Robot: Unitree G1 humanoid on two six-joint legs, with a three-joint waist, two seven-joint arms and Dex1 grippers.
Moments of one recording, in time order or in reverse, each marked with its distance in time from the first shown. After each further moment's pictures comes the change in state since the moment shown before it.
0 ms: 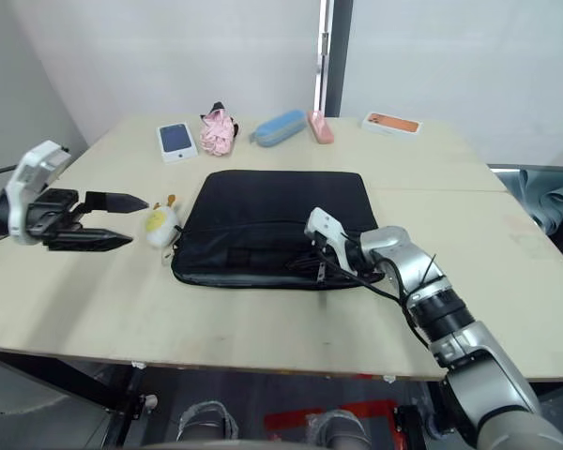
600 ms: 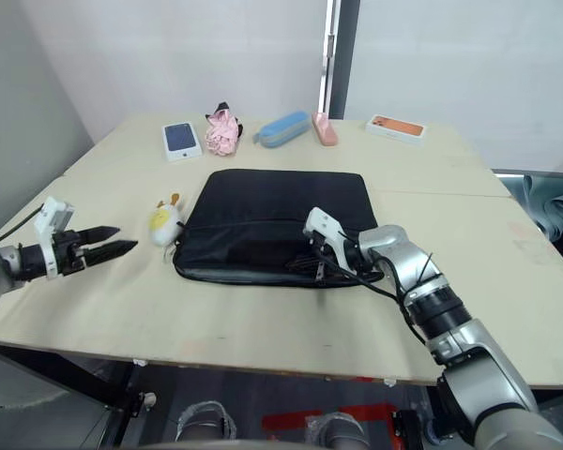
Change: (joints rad) left arm 0.156 -0.233 0.175 0.312 0.214 -0.178 0.422; right arm -0.001 0.010 -0.002 -0.008 -0.019 0.022 0.011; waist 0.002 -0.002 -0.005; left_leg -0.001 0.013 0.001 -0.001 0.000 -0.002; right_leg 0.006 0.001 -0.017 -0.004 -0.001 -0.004
